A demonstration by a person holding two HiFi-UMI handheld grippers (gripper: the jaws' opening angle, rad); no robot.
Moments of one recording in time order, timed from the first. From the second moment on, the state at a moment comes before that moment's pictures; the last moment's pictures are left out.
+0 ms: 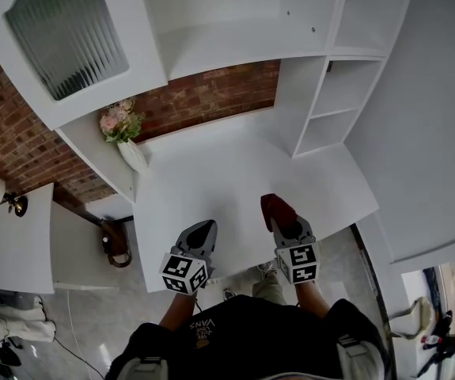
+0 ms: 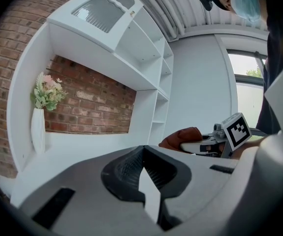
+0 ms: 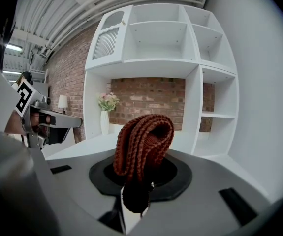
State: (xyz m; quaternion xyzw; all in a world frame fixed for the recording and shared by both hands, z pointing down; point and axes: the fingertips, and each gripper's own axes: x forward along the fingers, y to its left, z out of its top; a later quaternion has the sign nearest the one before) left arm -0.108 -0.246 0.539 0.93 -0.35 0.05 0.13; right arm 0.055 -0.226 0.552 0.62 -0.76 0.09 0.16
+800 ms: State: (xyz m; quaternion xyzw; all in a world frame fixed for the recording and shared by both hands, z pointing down) left arm -0.100 -0.247 0.539 0.93 -0.34 0.05 0.13; right arm 0.063 -0.229 0.546 0.62 -0.76 0.08 0.16
